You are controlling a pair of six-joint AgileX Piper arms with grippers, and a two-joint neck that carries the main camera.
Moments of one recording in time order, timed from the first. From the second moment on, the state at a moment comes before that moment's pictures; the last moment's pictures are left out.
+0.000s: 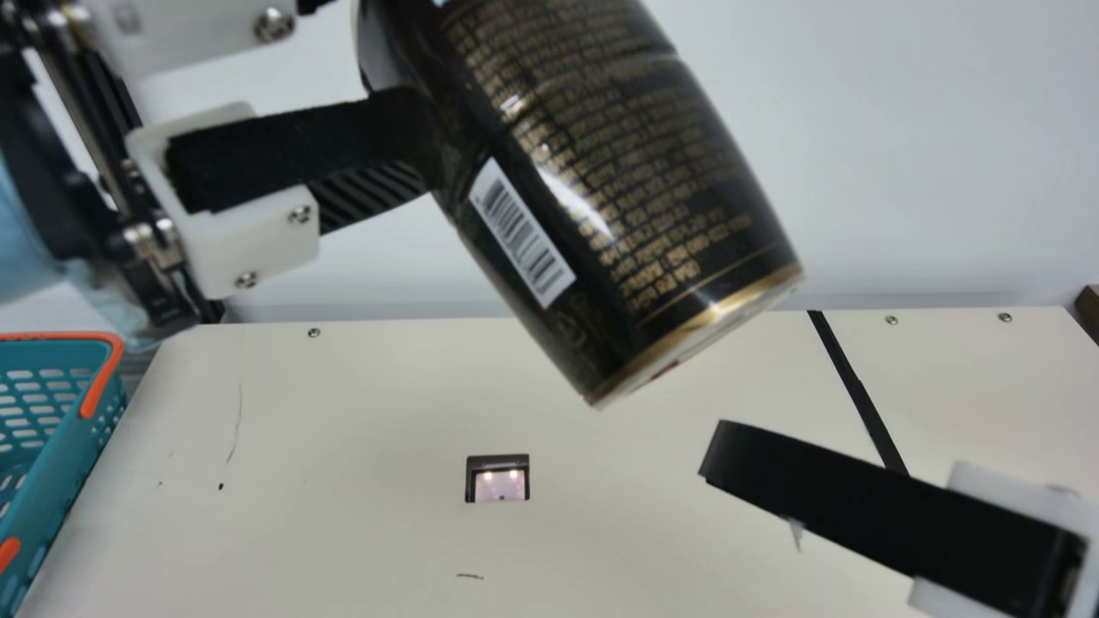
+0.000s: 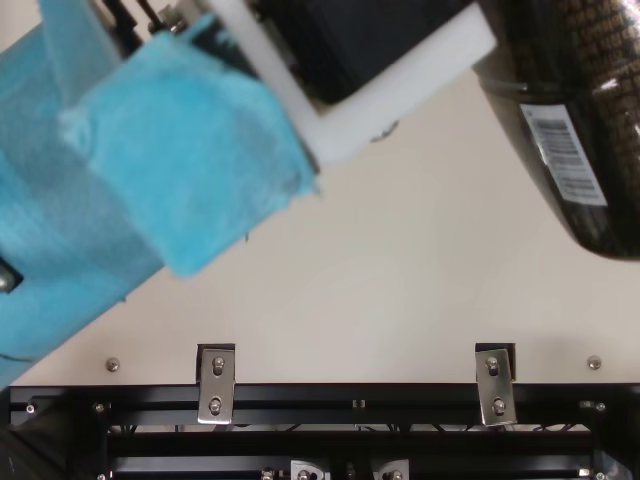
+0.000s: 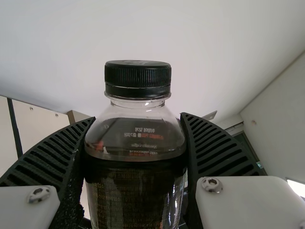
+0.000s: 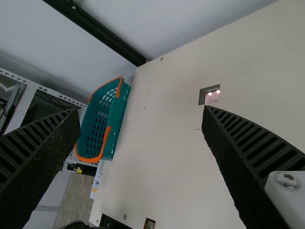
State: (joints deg) left arm -35.9 69.8 -79.3 -52.5 23.1 -19.2; right arm -19.1 45.1 -56.1 55.5 70.0 -10.4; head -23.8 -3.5
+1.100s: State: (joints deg) left arm -35.1 68.8 -76.0 -67.4 26.1 -9.3; right arm -19.1 45.1 -56.1 55.5 70.0 -10.4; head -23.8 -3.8
